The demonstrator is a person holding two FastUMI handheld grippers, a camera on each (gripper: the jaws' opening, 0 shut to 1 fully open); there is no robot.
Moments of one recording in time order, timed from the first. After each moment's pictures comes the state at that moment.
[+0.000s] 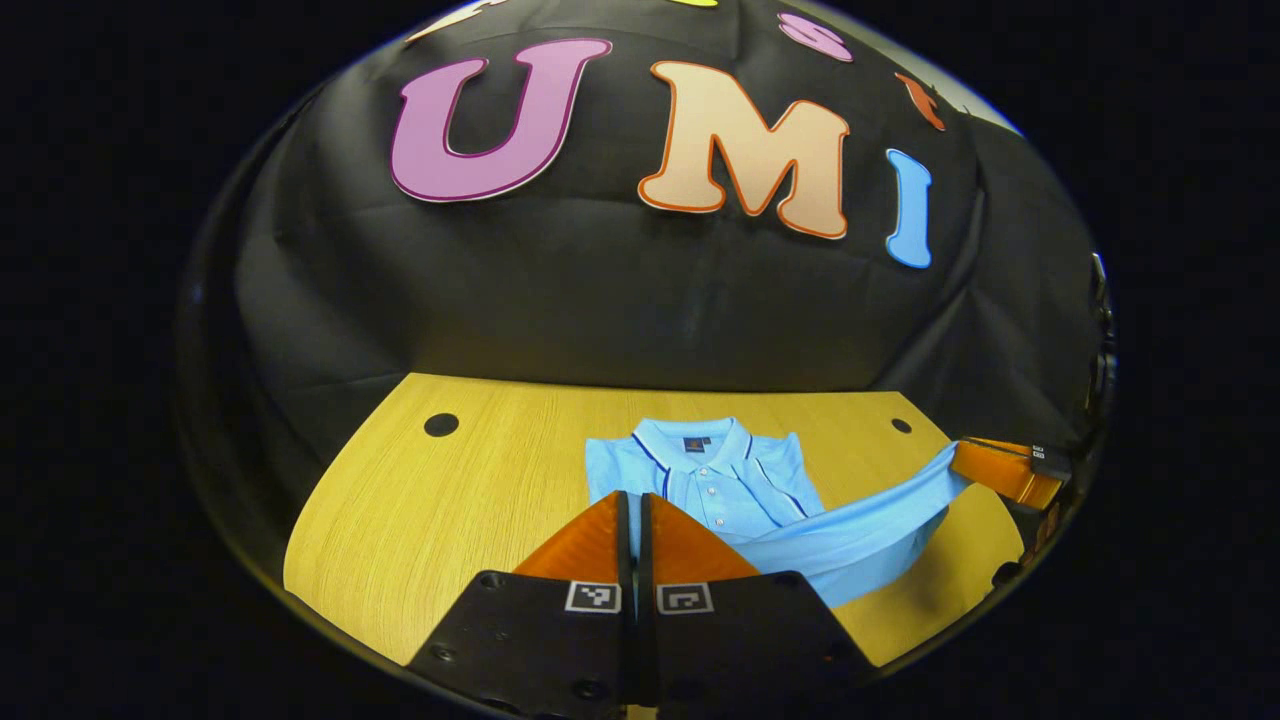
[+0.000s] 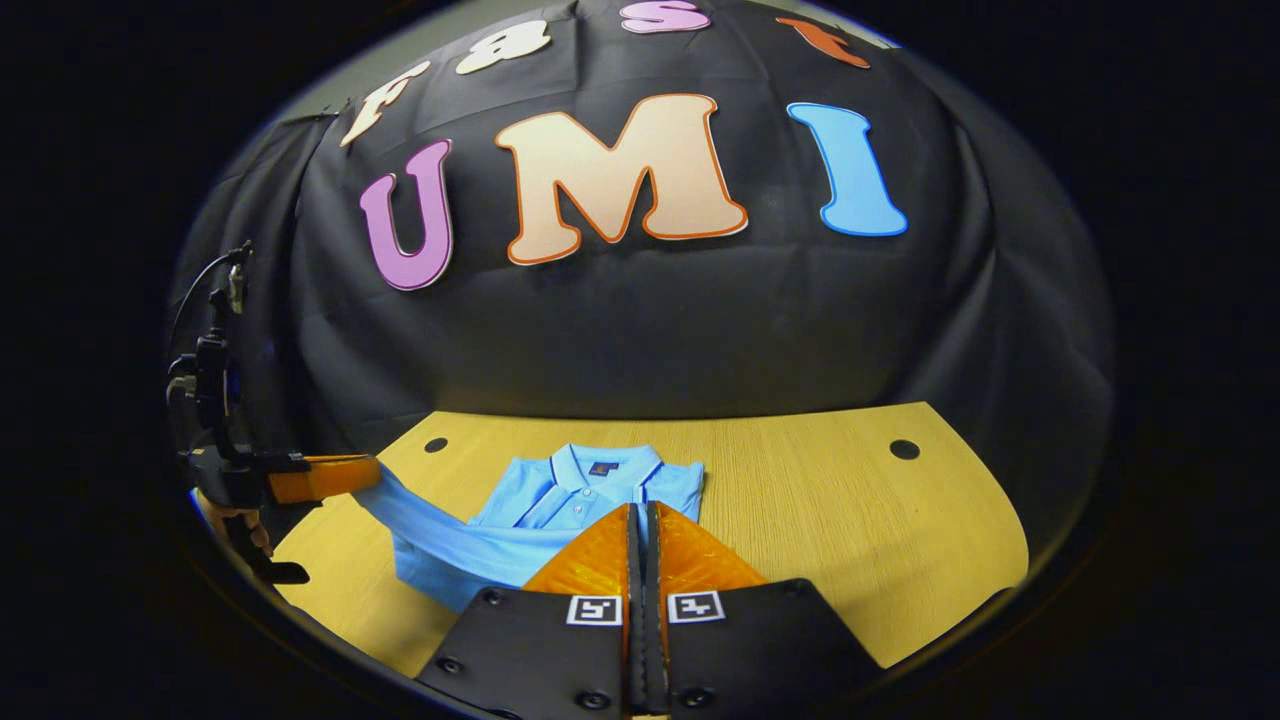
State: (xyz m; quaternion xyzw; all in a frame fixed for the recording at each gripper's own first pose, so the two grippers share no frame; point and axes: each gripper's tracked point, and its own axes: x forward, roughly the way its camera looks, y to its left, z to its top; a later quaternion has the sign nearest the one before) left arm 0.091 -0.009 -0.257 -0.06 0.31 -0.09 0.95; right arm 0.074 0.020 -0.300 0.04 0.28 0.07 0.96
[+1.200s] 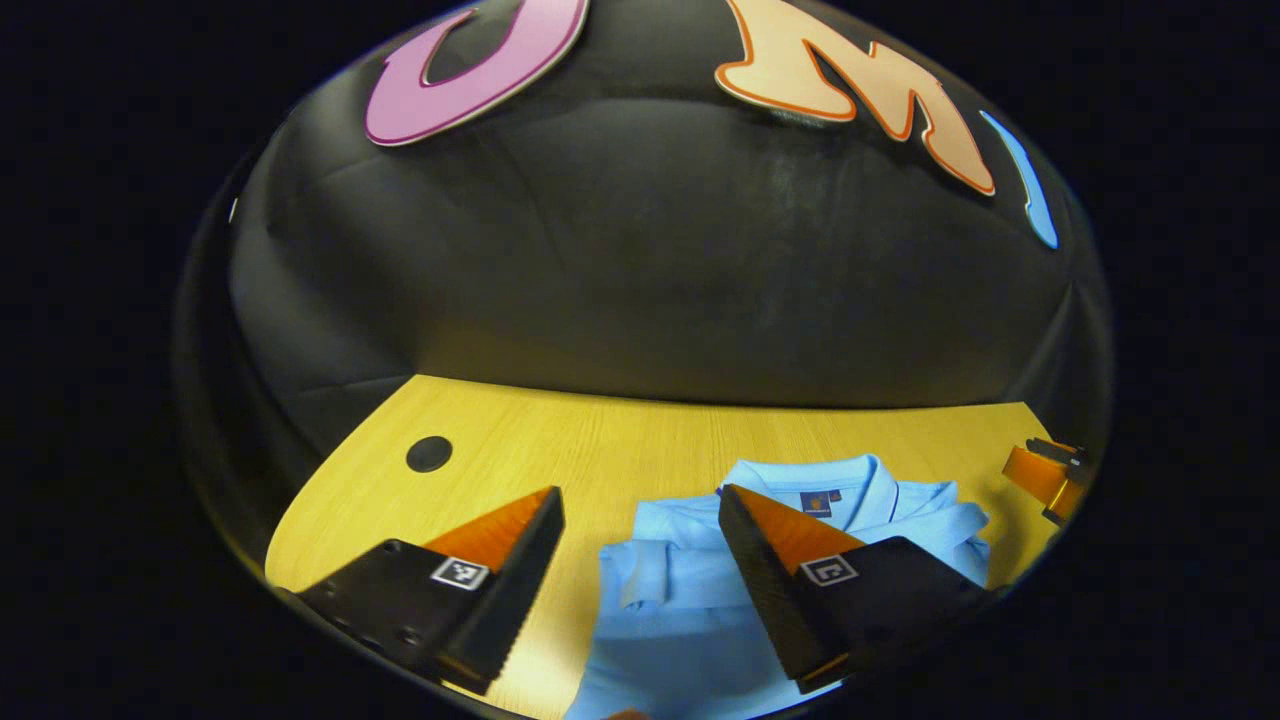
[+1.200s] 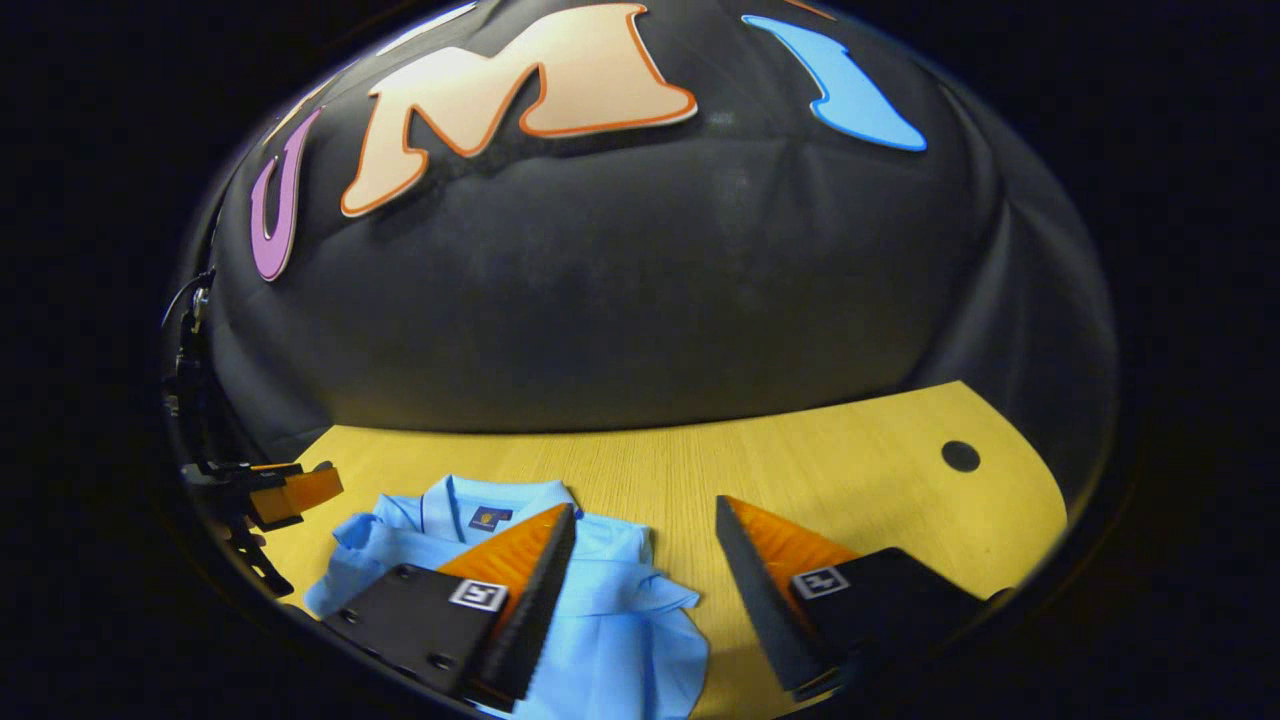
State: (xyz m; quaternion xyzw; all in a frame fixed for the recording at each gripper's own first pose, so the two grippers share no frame) left arm 0.226 0.016 -0.350 -0.03 0.31 0.03 0.95; right arm 0.221 -0.027 -0.410 0.05 0.29 0.01 0.96
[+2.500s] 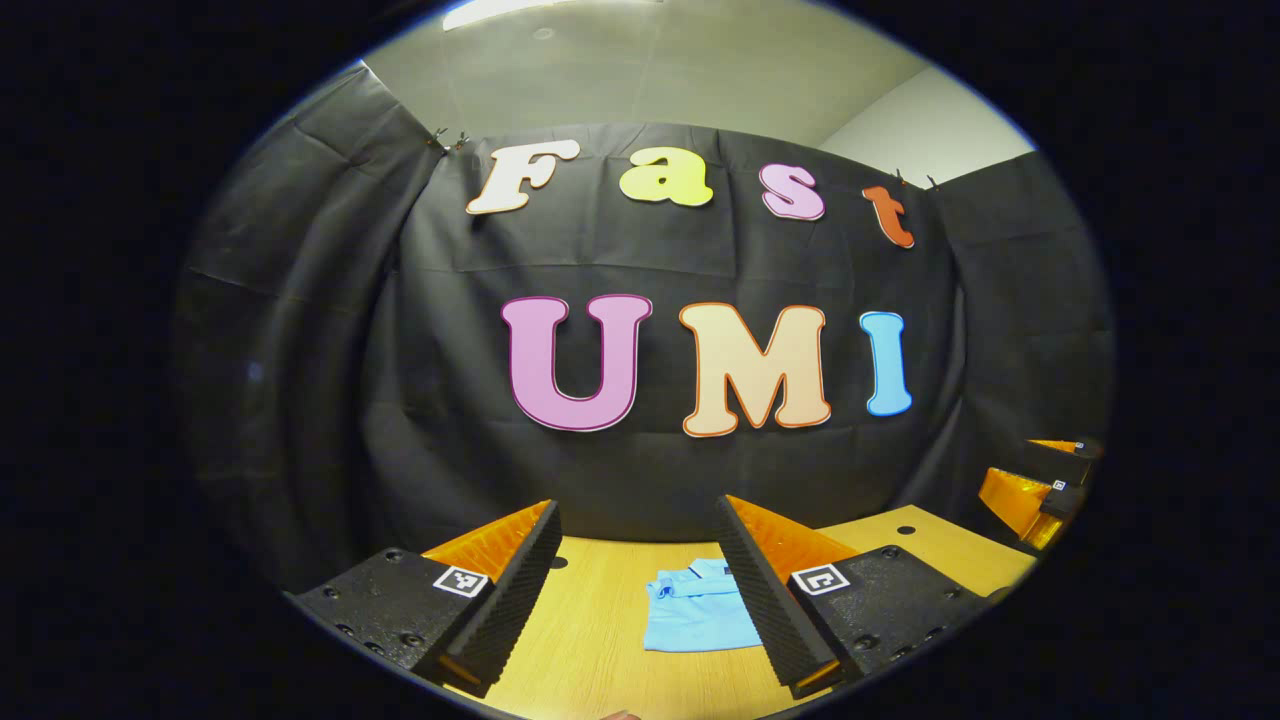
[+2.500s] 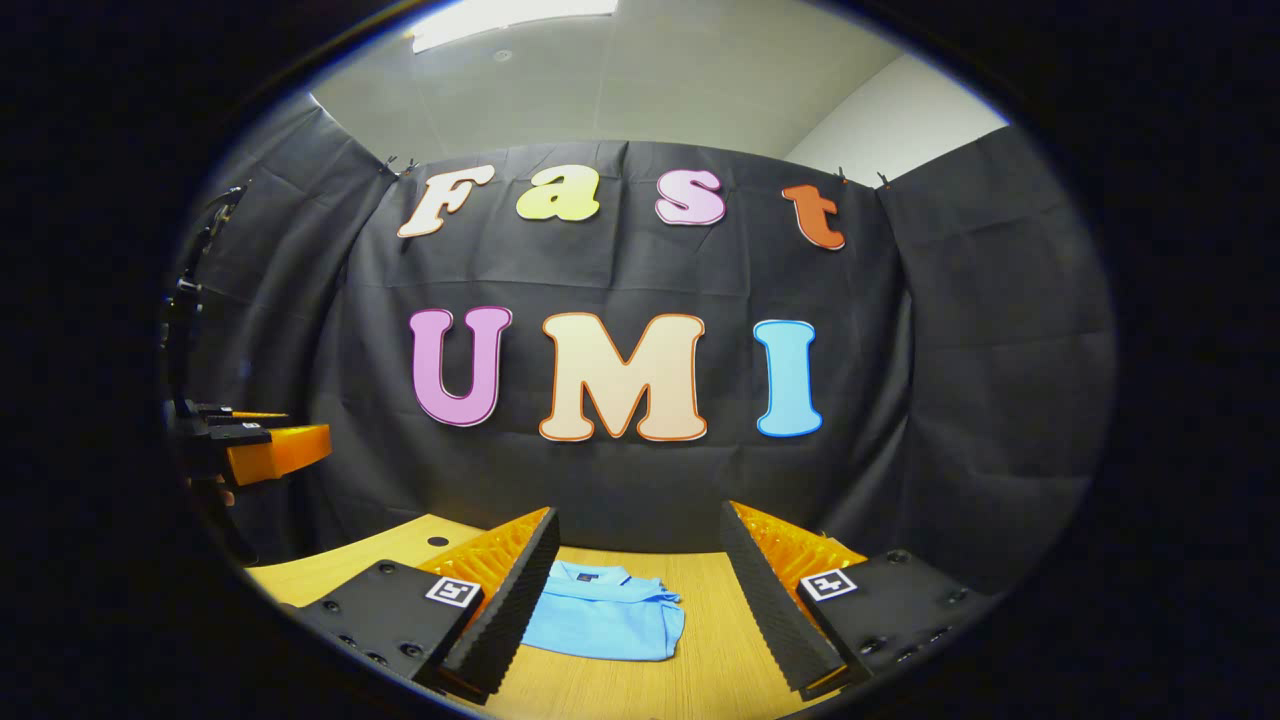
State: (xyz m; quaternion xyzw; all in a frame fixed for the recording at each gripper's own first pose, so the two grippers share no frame) left arm -0.065 0.052 -0.010 -0.01 0.03 0.00 1.00; right arm -0.090 0.044 -0.060 -0.02 0.03 0.01 1.00
